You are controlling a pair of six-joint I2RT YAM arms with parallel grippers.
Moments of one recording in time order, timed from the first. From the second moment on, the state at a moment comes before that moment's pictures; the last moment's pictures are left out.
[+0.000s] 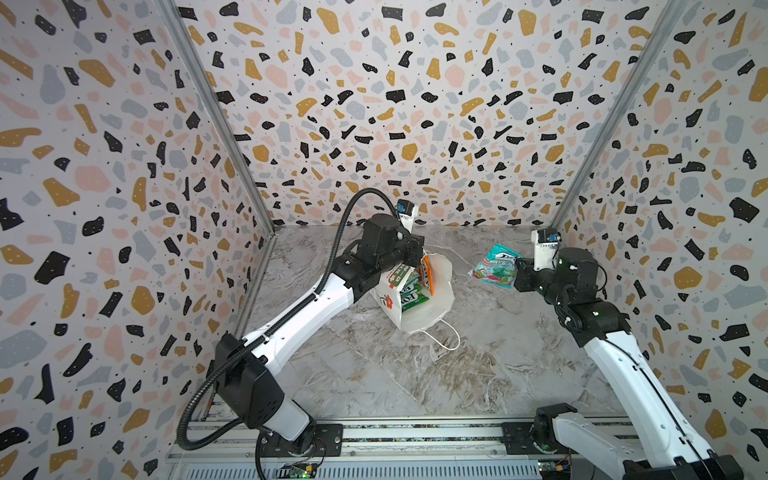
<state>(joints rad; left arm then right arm) -0.64 1.54 1.47 -0.28 0.07 -0.25 0.16 1.03 1.03 -0.43 -0.11 0.12</state>
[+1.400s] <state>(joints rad) -0.65 1.54 1.47 -0.29 0.12 -0.25 0.00 1.99 1.22 0.07 -0.64 0.44</state>
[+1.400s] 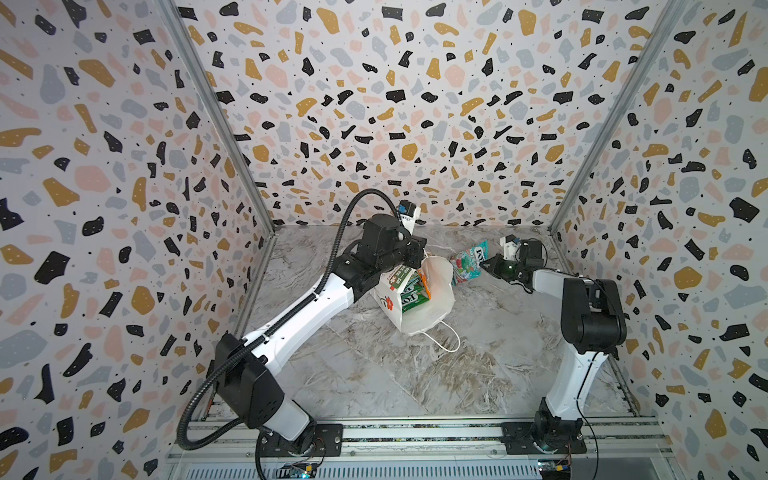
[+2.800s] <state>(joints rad) -0.65 1.54 1.47 -0.30 0.14 -0.25 0.03 1.22 0.82 -0.04 -0.54 0.27</state>
